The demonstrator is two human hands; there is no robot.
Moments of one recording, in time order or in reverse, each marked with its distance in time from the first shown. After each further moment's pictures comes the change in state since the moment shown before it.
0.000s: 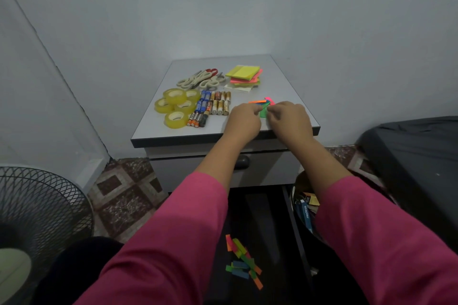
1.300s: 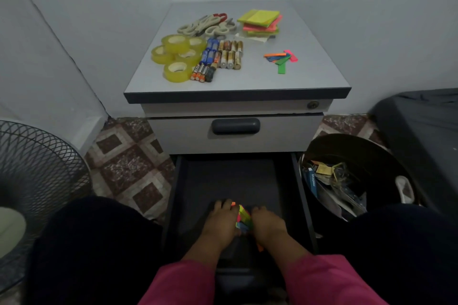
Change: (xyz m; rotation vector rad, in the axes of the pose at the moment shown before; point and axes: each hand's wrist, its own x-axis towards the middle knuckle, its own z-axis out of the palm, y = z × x) left_hand -0.203 -0.212 0.136 0.534 -0.572 -0.152; right_hand -0.249 0.004 0.145 -0.216 -1.067 0.198
